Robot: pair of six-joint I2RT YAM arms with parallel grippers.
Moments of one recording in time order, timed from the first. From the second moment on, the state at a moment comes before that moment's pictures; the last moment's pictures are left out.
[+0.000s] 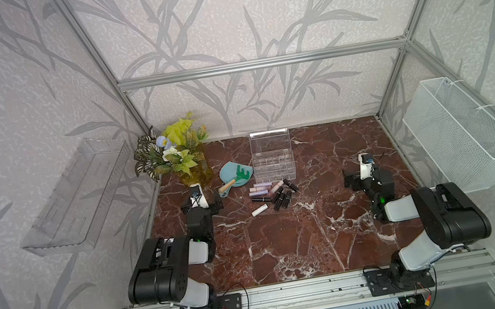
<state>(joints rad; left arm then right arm) -0.06 1.51 0.23 1.13 -0.23 0.02 0.00 1.58 0.33 0.95 -0.03 0.01</state>
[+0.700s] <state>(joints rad) -0.06 1.50 0.22 1.14 -0.25 0.02 0.01 1.58 0.30 0.99 0.00 0.01</state>
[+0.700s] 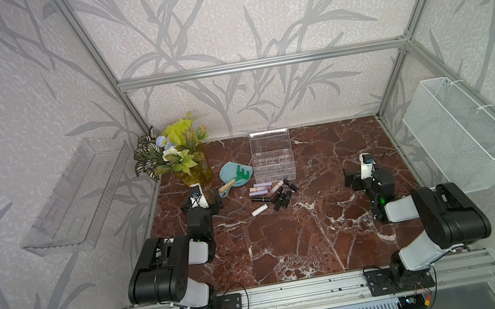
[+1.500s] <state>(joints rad) -0.28 1.15 0.60 0.29 0.08 -0.31 0.23 0.87 0.73 -0.24 0.03 0.44</state>
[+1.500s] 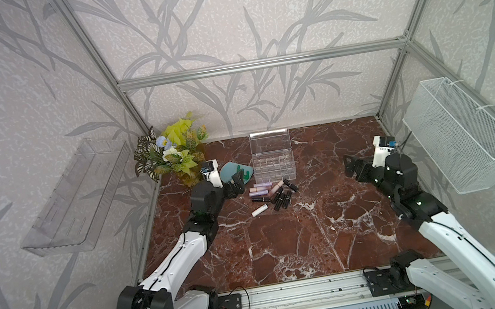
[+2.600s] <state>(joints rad) -0.54 1.55 0.79 -0.27 -0.09 -0.28 0.29 1.17 0.92 -0.66 -0.32 0.38</state>
